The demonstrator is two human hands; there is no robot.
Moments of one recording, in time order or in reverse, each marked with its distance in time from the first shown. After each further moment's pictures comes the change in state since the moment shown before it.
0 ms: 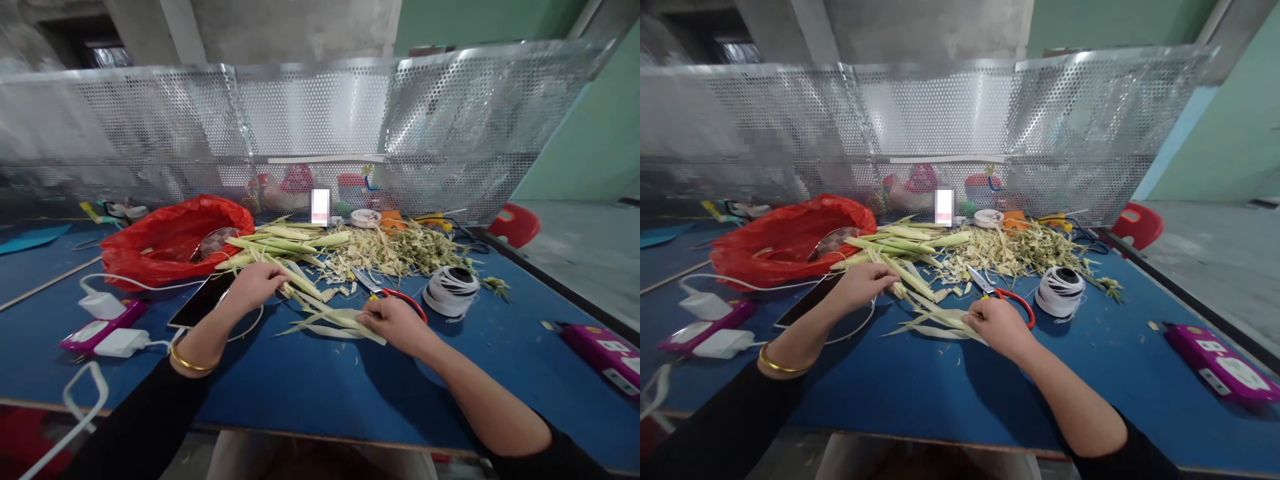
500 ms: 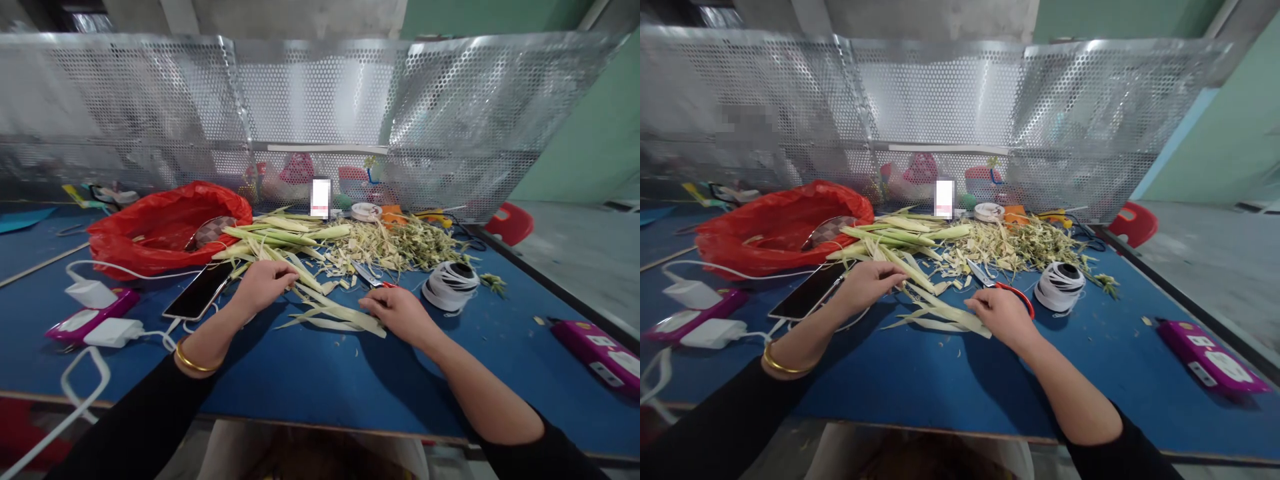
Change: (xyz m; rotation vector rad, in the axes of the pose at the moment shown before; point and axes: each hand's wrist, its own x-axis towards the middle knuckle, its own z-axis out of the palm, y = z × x) left_hand -0.013 0.016 0.013 -0.079 0.084 0.081; right_hand 0.003 0.007 0.001 0.010 0.114 0.004
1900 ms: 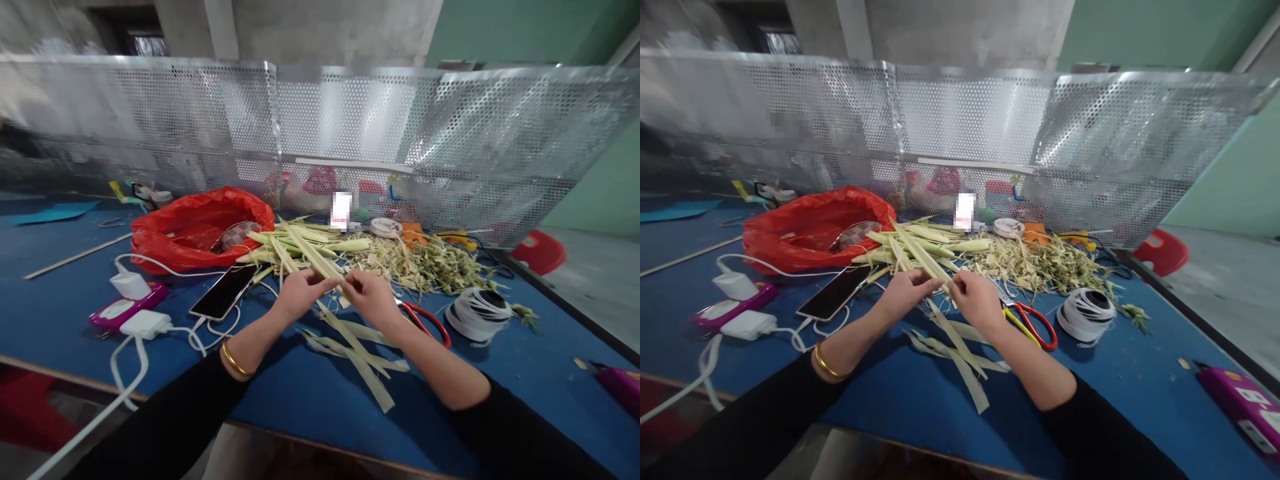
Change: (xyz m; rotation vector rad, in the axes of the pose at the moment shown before) left_hand 0.001 0.010 0.026 -0.536 0.041 -0.174; right_hand 0.062 -0.056 0.027 -0.076 0.242 -0.190
